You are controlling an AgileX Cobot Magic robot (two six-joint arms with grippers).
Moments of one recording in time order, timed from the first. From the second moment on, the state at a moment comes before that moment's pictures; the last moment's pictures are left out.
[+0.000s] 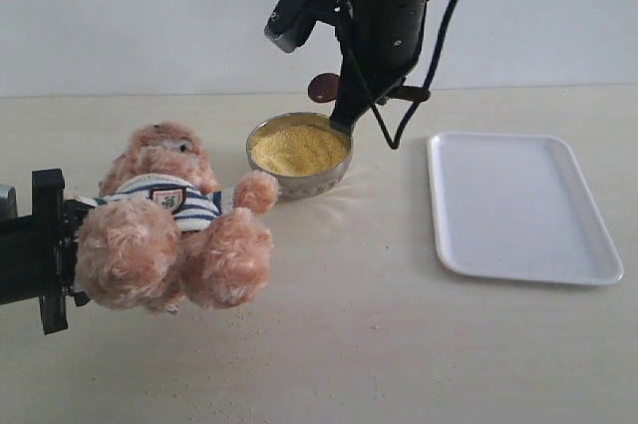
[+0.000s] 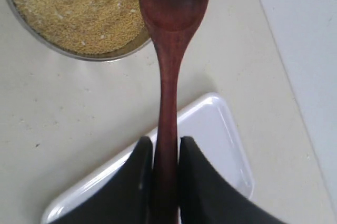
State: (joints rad) left arm 0.18 1.85 -0.46 1.28 -1.19 -1.79; right arm 0.68 1.99 -1.77 -0.43 1.02 -0.27
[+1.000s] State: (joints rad) left arm 0.18 1.85 -0.46 1.28 -1.19 -1.79; right arm 0.68 2.21 -1.86 -0.50 0.98 -0.50
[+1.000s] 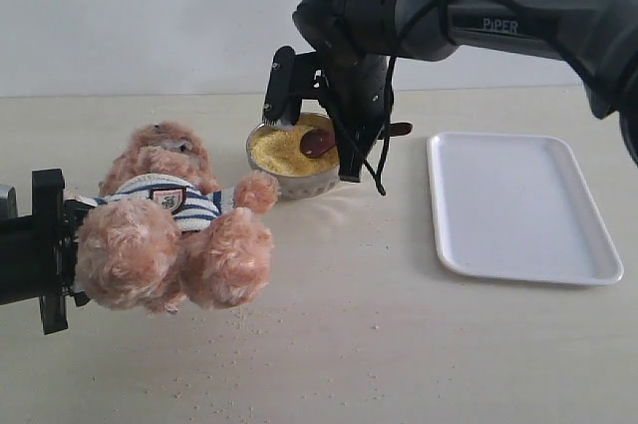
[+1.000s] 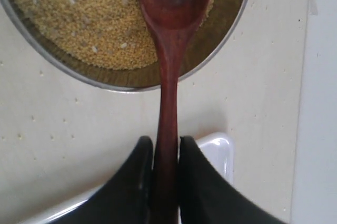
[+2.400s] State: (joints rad) left arm 0.18 1.85 -0.46 1.28 -1.19 -1.79; right arm 0.72 2.19 -1.86 -0.52 1.00 -0.38
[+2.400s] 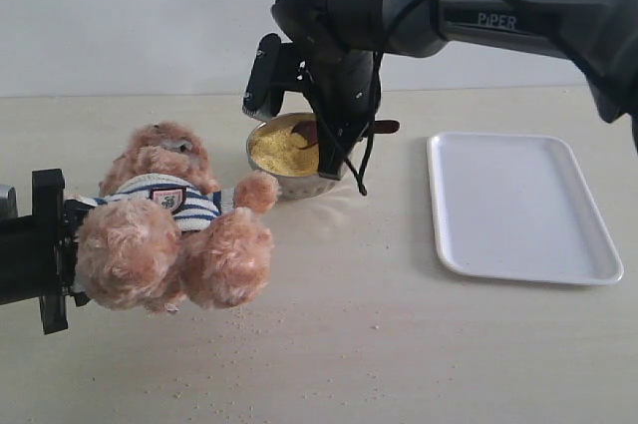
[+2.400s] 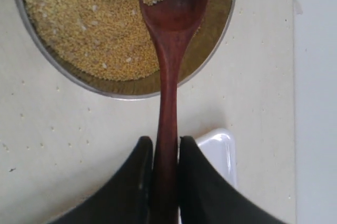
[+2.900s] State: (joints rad) left arm 0.18 1.85 -0.46 1.28 -1.19 -1.79; right arm 0.72 2.18 -1.86 -0.54 1.08 -0.32
